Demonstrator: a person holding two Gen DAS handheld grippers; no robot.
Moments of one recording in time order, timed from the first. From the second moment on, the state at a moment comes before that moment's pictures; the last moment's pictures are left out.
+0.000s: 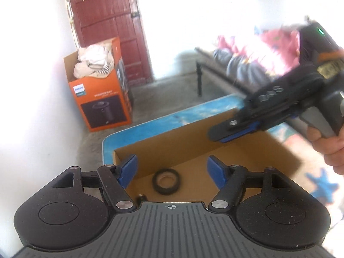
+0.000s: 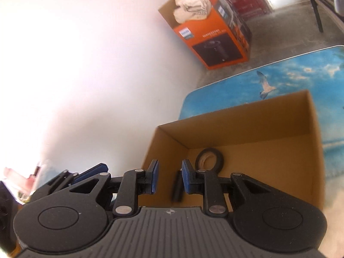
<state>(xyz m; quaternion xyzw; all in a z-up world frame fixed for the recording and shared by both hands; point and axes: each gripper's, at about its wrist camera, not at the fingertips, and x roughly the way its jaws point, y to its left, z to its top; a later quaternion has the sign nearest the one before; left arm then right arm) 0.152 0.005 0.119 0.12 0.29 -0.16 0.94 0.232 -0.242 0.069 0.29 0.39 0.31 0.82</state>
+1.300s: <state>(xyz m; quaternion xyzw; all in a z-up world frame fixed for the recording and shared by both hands) 0.055 -0.018 -0.027 0.04 0.41 -0.21 0.89 0.077 -0.198 -0.065 0.21 0.43 0.21 0.85</state>
